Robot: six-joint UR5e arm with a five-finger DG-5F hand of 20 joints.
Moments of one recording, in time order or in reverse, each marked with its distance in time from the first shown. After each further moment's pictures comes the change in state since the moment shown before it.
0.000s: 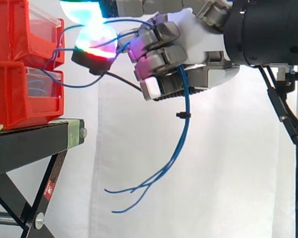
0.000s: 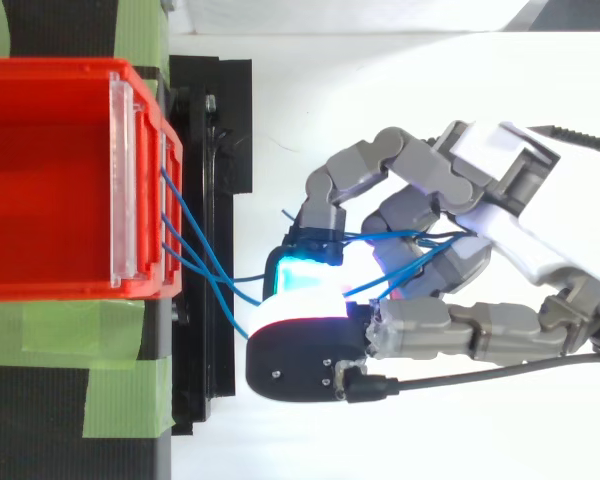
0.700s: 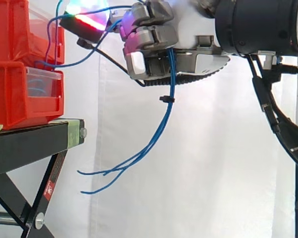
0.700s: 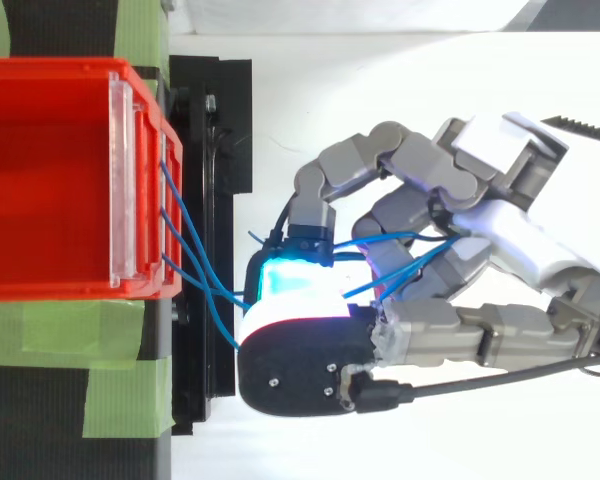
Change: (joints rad) arm 0.000 -0.001 0.000 0.114 -0.003 0.047
